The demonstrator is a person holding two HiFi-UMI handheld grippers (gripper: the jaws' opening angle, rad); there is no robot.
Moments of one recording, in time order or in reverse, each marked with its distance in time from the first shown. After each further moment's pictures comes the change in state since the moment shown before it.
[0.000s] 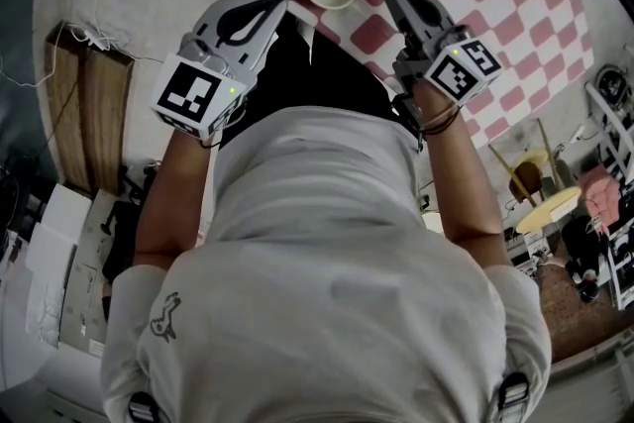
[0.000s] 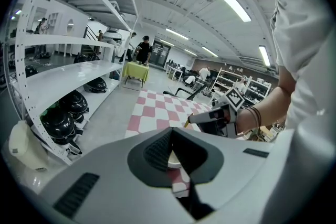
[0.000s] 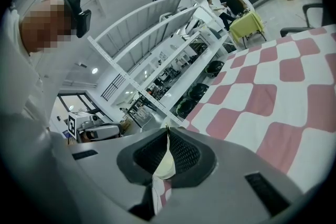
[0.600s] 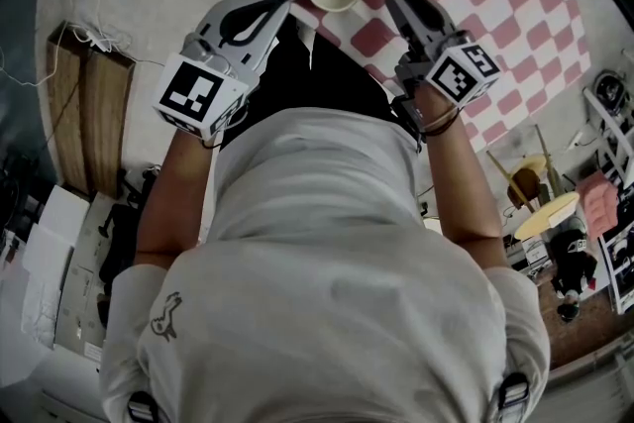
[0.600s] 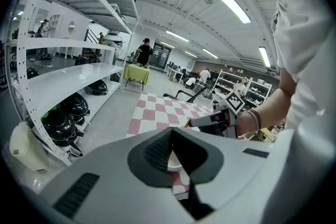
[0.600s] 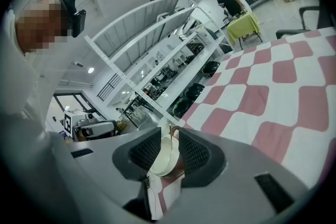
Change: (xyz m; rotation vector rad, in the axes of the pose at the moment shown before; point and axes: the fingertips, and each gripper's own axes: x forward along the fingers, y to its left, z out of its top) left arm -0.006 -0.004 0.011 -0.002 -0.027 0.008; right arm -0.008 -0.005 0.000 0.007 -0.001 -0.041
